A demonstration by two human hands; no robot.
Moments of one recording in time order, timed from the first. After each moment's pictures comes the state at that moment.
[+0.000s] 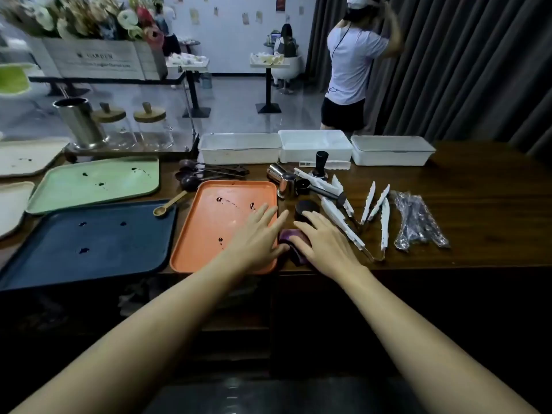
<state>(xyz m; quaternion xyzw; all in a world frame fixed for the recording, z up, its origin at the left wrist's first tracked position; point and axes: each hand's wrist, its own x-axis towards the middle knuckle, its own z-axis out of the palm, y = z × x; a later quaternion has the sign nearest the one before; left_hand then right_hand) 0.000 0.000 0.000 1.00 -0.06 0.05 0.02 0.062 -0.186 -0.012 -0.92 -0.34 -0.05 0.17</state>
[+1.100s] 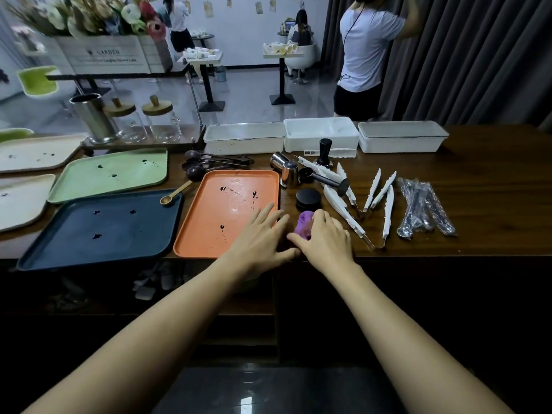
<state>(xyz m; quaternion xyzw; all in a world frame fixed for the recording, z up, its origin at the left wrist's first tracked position) -0.015 -0.017 -0.025 1.00 -0.05 0.05 0.04 0.035 -0.189 -0.002 -0.96 -0.18 0.03 0.20</state>
